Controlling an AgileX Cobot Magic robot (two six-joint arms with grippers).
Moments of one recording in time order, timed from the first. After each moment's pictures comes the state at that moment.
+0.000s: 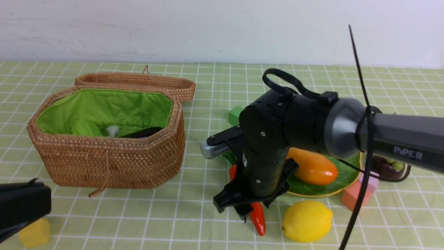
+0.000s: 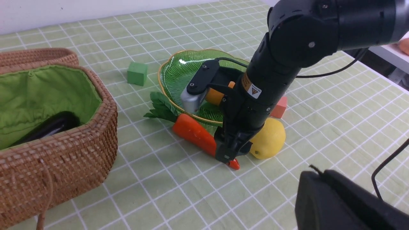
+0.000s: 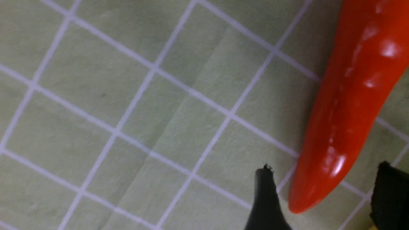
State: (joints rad) right arm 0.73 1.98 -1.50 -0.04 0.98 0.23; left arm -0.72 0.47 -0.79 -0.05 0.71 -0.19
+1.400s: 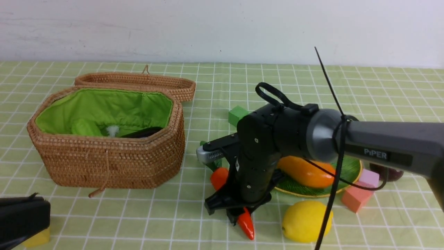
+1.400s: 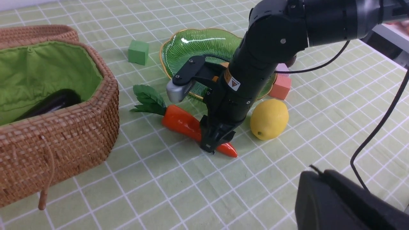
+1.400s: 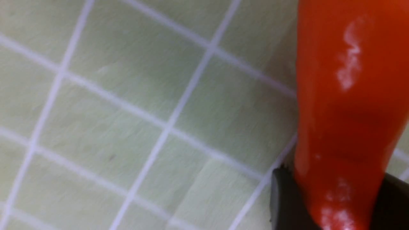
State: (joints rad) right arm 0.69 2.06 -1.51 0.10 0.87 0.15; left arm -0.72 0.47 -0.79 -0.04 0.77 -0.20
